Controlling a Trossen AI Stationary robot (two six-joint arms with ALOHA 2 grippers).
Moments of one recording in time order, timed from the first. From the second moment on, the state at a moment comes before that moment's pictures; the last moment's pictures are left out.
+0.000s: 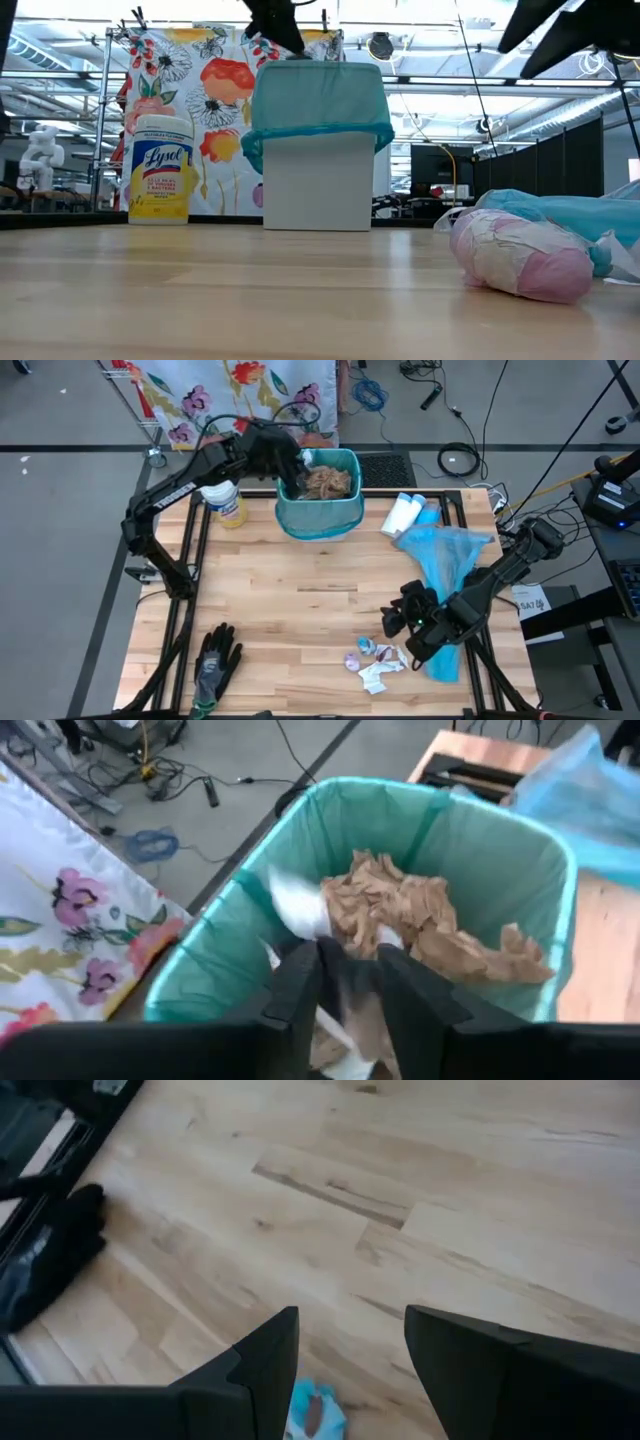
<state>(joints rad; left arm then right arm) 0.51 1.60 1.87 -0.88 -0.10 0.12 0.67 1.39 1.09 -0.96 0.71 1.74</state>
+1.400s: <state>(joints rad) -0.45 1.08 0.91 -0.69 -0.55 -1.12 0.47 1.63 1.09 -0.62 0.07 0.91</state>
